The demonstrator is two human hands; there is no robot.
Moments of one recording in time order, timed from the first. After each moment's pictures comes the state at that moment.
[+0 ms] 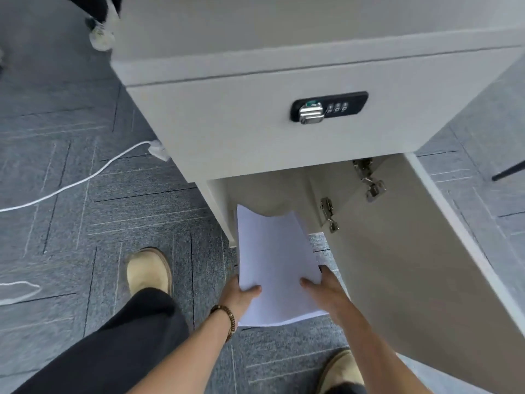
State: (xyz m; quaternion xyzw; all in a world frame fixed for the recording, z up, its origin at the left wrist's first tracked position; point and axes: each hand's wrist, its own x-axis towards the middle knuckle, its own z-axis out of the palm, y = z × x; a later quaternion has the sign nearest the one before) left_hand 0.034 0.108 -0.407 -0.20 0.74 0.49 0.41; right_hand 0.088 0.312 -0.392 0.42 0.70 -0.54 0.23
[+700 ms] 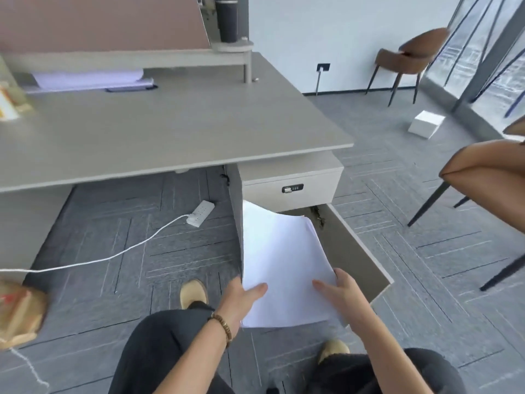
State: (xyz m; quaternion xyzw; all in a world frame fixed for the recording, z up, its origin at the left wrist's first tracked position) left_hand 0.190 -0.026 -0.049 -0.05 0.73 0.60 0.31; right_hand 0.287 0.193 -0.032 0.34 0.72 -0.60 0.00
